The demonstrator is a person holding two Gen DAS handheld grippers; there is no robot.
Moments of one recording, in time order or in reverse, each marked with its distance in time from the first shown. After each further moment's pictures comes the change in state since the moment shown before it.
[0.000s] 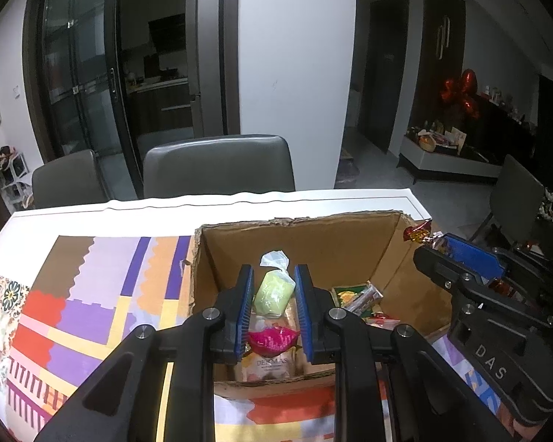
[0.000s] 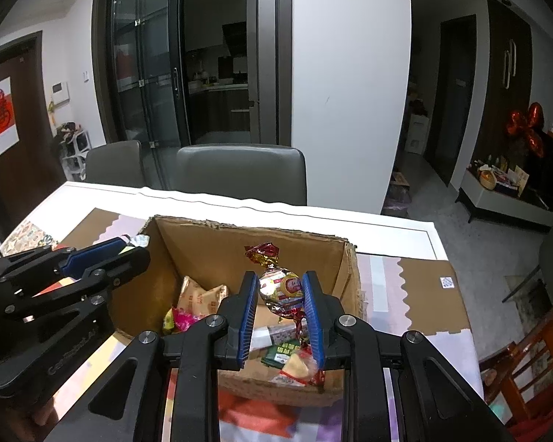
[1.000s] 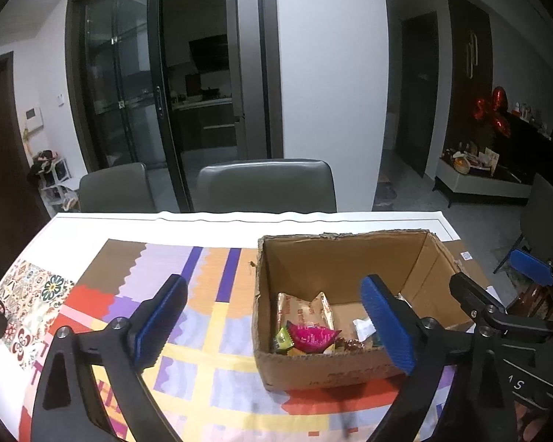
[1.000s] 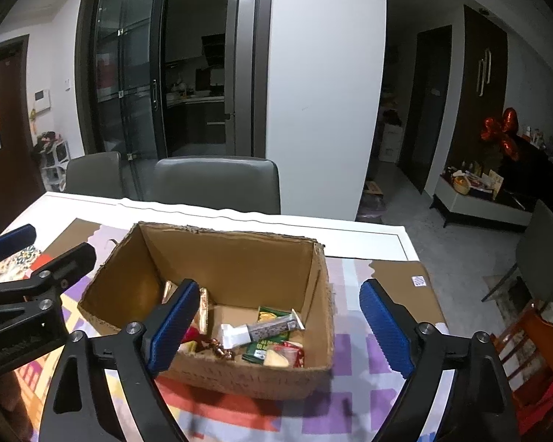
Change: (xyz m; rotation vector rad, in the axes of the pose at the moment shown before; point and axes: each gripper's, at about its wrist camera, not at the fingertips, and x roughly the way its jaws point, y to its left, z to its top) left arm -0.048 0.017 -0.008 -0.046 -0.095 0.158; right arm -0.027 -0.001 -0.012 0.022 -0.058 -0.106
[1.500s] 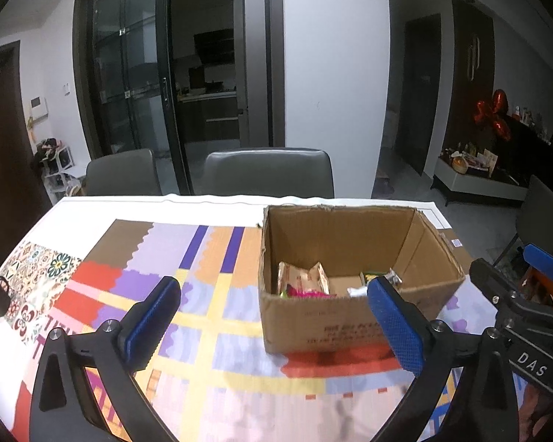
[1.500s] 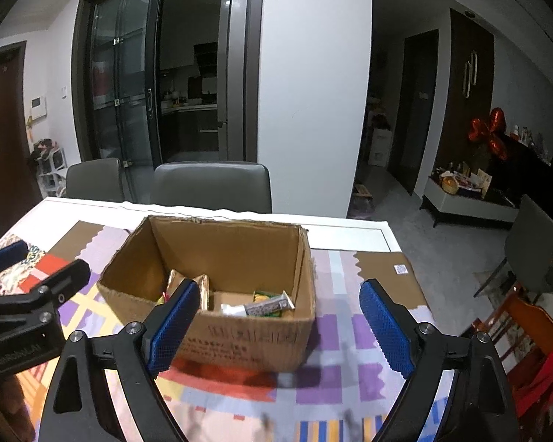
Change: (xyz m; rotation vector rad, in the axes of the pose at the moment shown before) left arm -0.034 0.004 -0.030 -0.028 0.025 -0.002; right arm -0.054 -0.004 -0.022 0.023 -0.026 -0.031
